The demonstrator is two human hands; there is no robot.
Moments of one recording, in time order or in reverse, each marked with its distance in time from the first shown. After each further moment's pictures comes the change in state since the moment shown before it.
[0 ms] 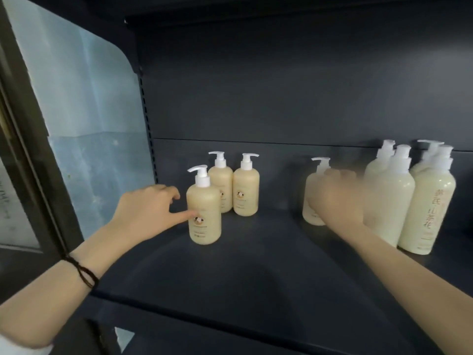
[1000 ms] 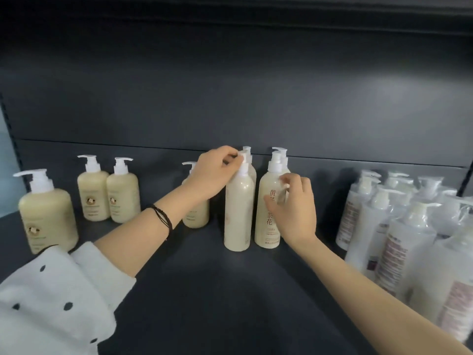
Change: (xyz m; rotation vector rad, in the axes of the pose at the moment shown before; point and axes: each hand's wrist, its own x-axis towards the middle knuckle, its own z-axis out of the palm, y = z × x) left_hand 0.099 0.363 -0.037 -1.017 0.059 0.166; right_hand -0.007 0.159 -0.122 0.303 0.162 0.031
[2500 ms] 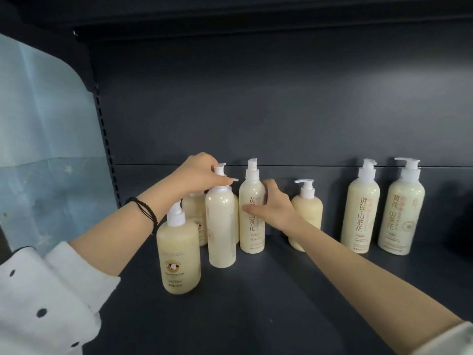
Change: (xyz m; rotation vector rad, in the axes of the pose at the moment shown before) left_hand 0.025 -0.167 -0.229 0.294 -0.241 -0.251; right_hand 0.015 -0.180 0.217 0.305 -0.526 0.126
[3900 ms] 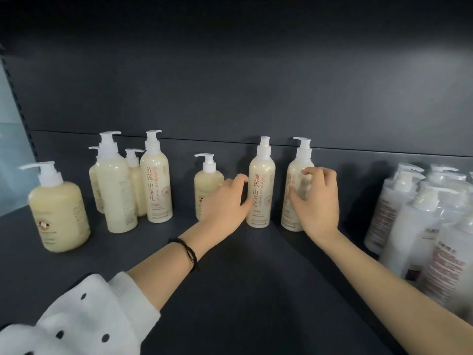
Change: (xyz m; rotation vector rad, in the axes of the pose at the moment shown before) left_hand -0.028 0.174 0.250 0.200 0.281 0.182; right_hand -0.076 0.156 -0.227 -0.351 0.592 -0.178
